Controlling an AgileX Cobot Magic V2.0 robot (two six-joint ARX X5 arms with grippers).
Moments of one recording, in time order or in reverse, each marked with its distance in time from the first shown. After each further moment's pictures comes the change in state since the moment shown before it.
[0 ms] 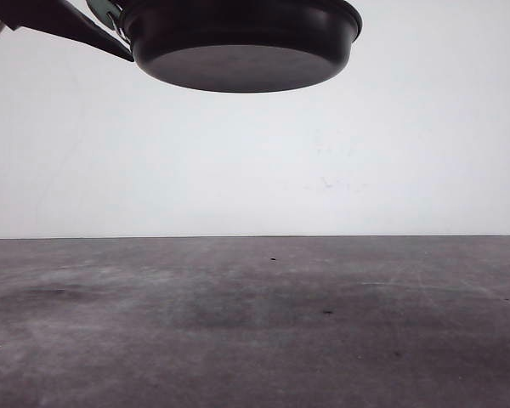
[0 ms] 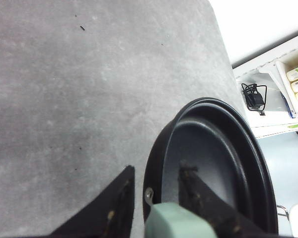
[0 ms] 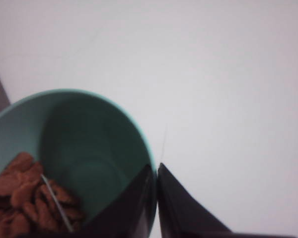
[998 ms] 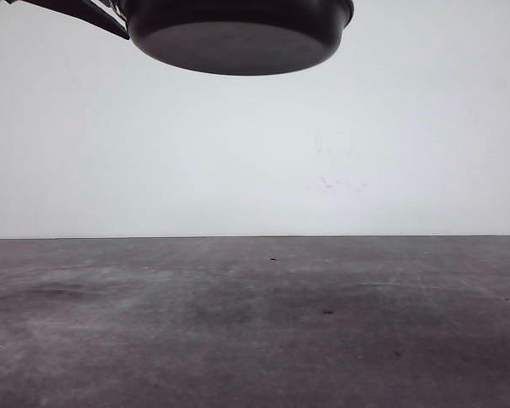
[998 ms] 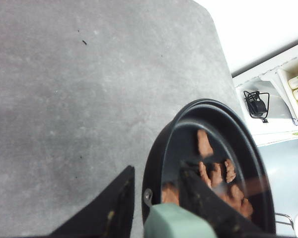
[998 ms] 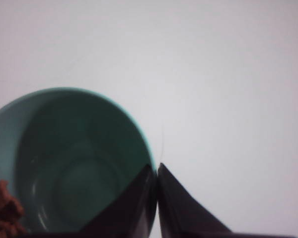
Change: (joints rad) left arm 0.000 0.000 0.072 -0.060 -0.033 0.005; right arm -0.039 0.047 0.000 0.180 -0.122 -0.137
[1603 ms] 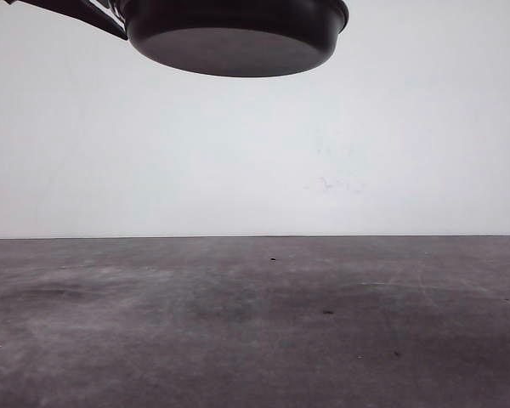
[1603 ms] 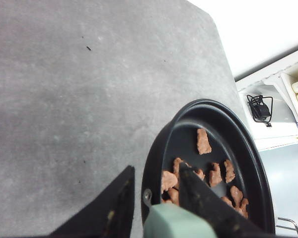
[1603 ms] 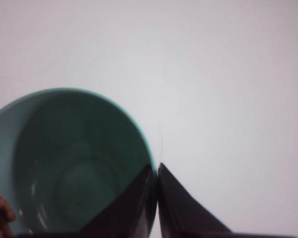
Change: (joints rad) left arm 0.000 0.001 0.000 0.007 -0.021 0.003; right arm -0.042 0.019 0.000 0.110 -0.005 0.000
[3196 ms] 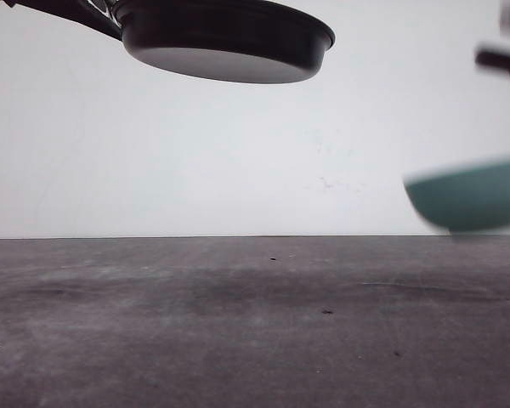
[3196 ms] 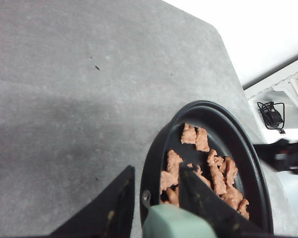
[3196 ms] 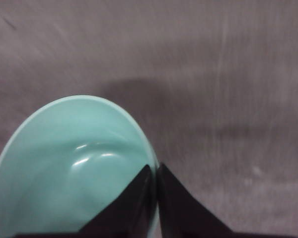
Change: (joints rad) left arm 0.007 0.006 0.000 0.031 -0.043 0.057; right arm -0.995 0.108 -0.066 -1.274 -0.673 1.564
